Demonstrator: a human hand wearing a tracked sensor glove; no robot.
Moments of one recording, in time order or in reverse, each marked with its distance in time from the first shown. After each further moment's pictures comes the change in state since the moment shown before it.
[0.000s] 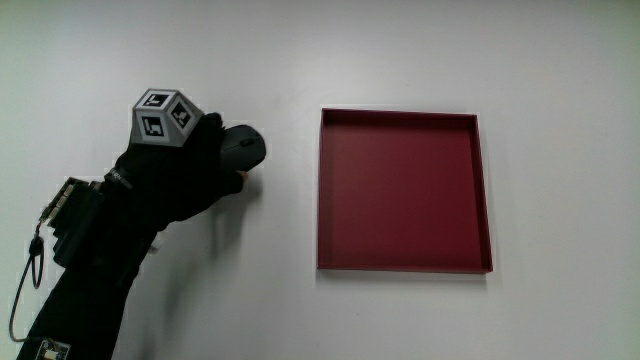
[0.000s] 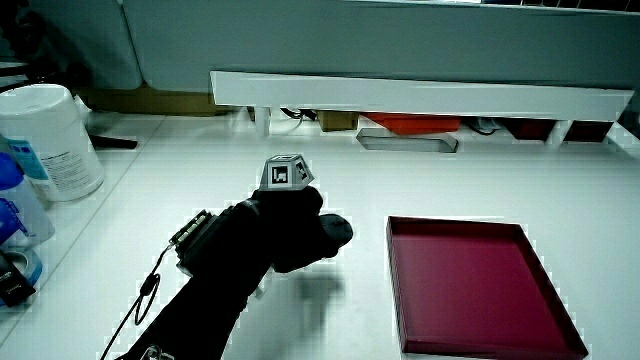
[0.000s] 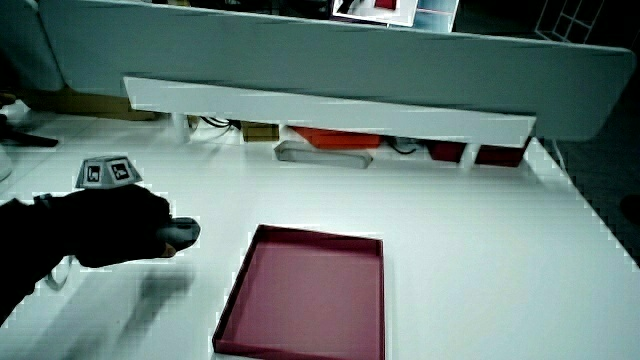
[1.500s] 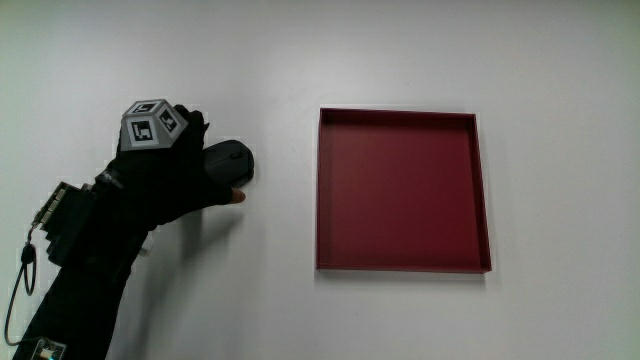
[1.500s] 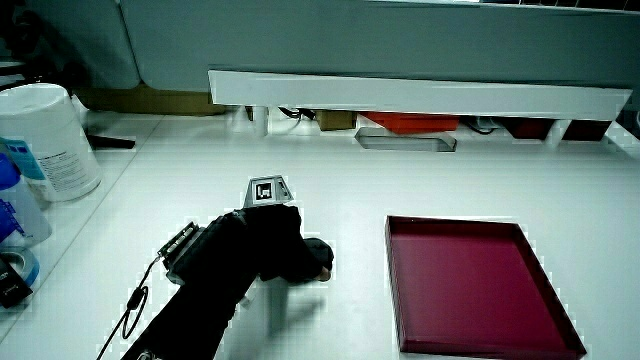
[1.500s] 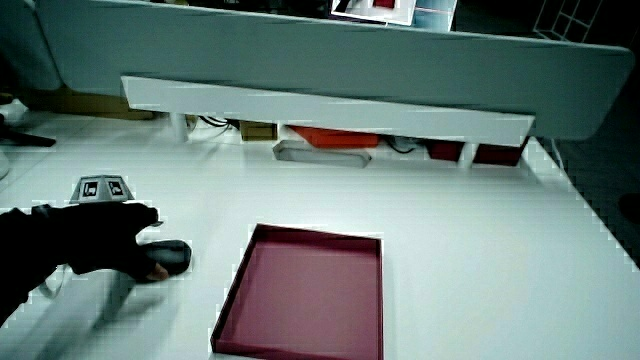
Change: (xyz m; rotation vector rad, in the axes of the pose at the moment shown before) arm 0.010 0.140 -0.015 -0.221 -0.031 0.104
